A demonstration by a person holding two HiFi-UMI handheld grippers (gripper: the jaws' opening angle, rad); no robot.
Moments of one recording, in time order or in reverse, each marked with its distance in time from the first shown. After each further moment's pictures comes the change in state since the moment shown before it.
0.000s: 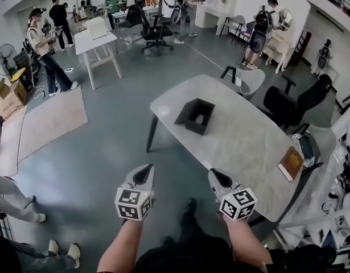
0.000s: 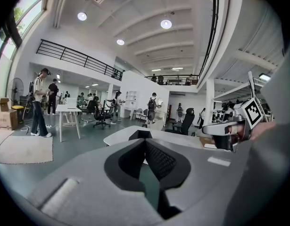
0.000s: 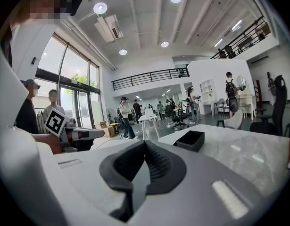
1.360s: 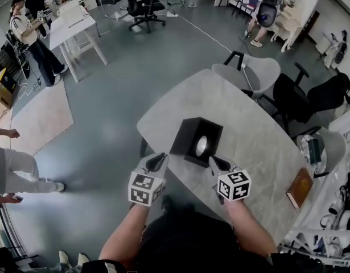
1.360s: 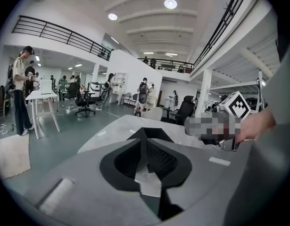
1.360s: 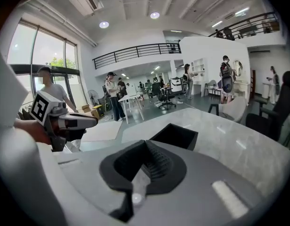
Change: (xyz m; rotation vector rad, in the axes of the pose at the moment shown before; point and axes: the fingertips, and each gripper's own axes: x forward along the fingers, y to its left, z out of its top) left arm 0.385 0.127 0.022 0.018 0.217 -0.180; right arm 0.325 -0.255 0.012 0.062 0.303 -0.122
